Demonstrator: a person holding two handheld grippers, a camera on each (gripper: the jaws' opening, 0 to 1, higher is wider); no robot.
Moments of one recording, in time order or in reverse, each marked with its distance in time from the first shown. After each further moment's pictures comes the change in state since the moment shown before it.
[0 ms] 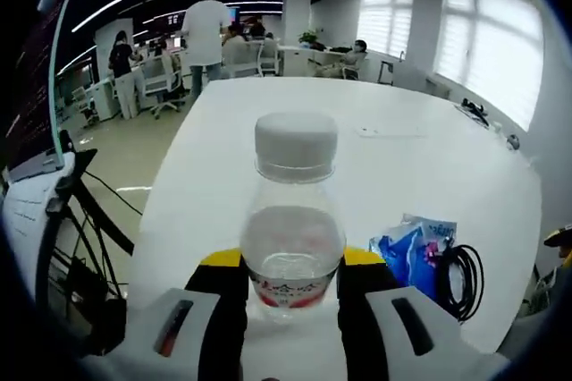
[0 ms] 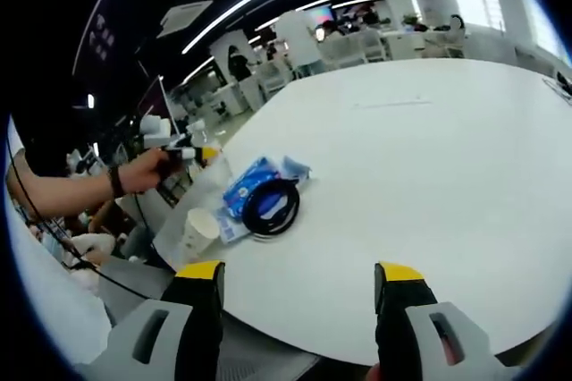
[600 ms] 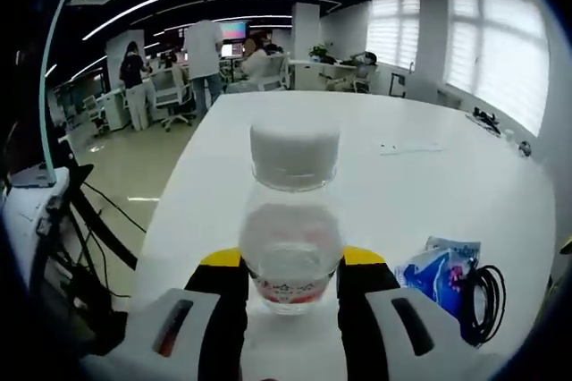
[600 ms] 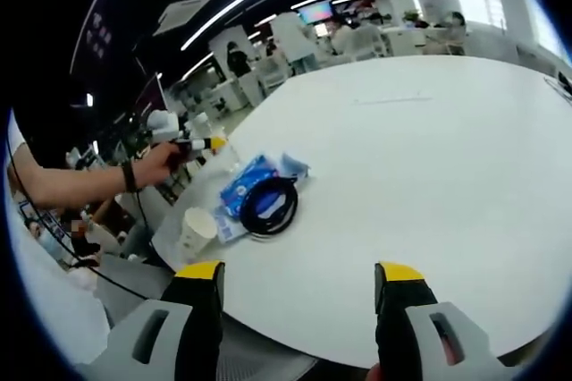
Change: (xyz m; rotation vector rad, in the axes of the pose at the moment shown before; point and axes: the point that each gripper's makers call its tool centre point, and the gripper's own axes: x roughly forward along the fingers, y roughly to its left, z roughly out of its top) left arm 0.017 0.006 0.012 0.034 -0.064 0.068; right arm 0.006 -0.001 0.005 -0.001 0.019 0.003
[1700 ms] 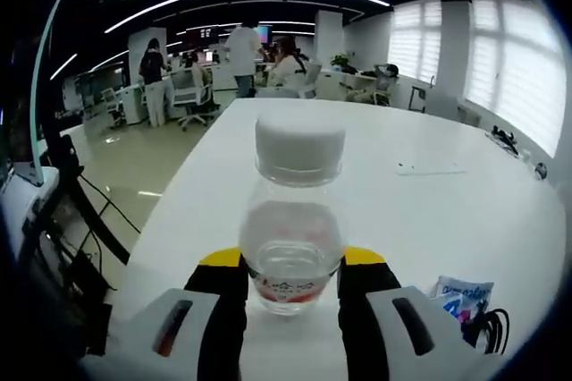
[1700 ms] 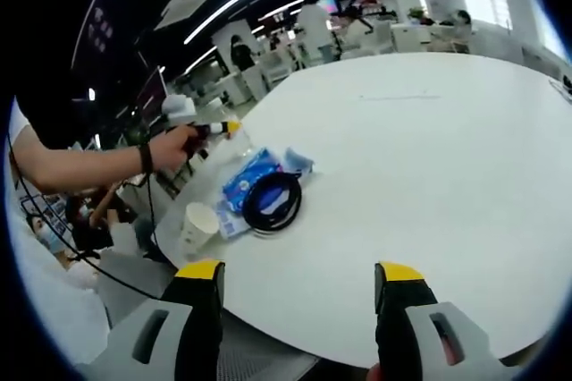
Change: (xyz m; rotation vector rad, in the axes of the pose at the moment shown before) left arm 0.039 -0.003 0.018 -0.084 -0.030 0.059; right arm 0.003 0.006 -0.004 -0.014 0.028 0.012
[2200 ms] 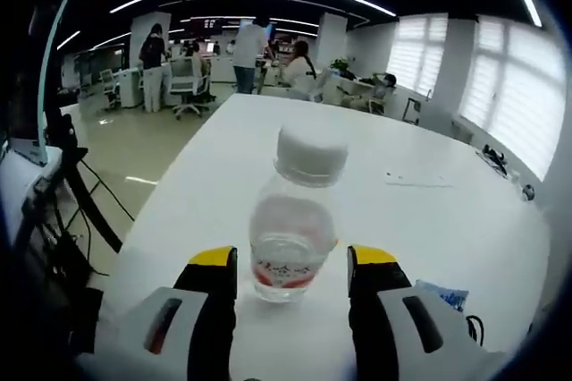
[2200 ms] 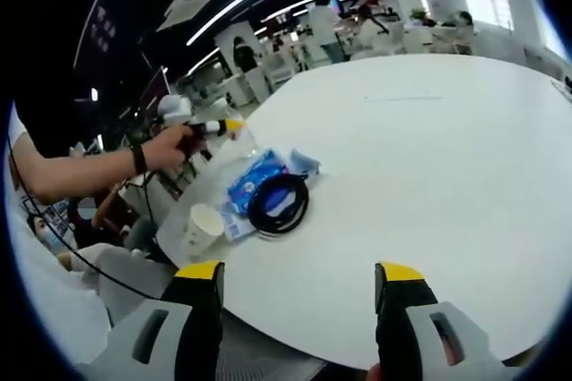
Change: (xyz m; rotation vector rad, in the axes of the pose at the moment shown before) left arm -0.025 0.002 -0.004 -0.096 0.004 -0.054; right arm 0.007 0.008 0.002 -0.006 -0.009 0.020
